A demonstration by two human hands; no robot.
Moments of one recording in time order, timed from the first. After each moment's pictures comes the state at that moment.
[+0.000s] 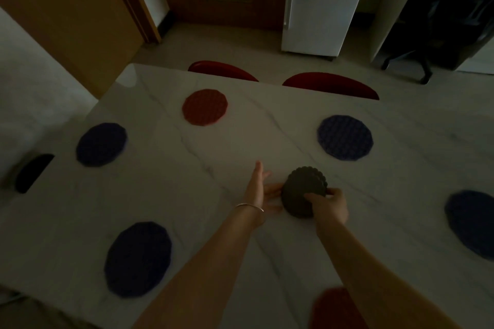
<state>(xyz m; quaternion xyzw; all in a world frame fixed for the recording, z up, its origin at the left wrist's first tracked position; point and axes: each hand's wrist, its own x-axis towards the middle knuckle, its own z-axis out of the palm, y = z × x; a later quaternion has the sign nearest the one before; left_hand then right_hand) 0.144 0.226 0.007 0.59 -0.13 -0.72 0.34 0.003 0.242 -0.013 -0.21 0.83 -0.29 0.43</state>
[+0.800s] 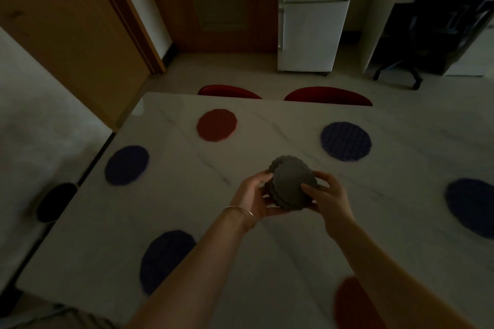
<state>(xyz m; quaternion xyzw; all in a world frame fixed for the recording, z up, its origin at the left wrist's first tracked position) 0.196 0.257 0.072 0.48 -0.17 -0.78 0.36 0.030 0.270 0.058 -0.25 0.61 -0.46 0.59</state>
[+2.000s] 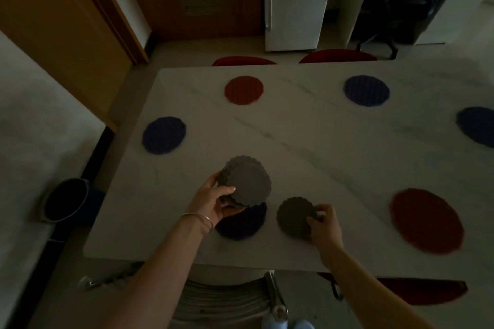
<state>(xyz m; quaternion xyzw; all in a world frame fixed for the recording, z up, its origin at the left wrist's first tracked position) 0.452 0.374 0.046 0.51 -0.20 -0.75 0.37 0.218 0.454 -0.018 -0.18 0.77 -0.36 0.49</state>
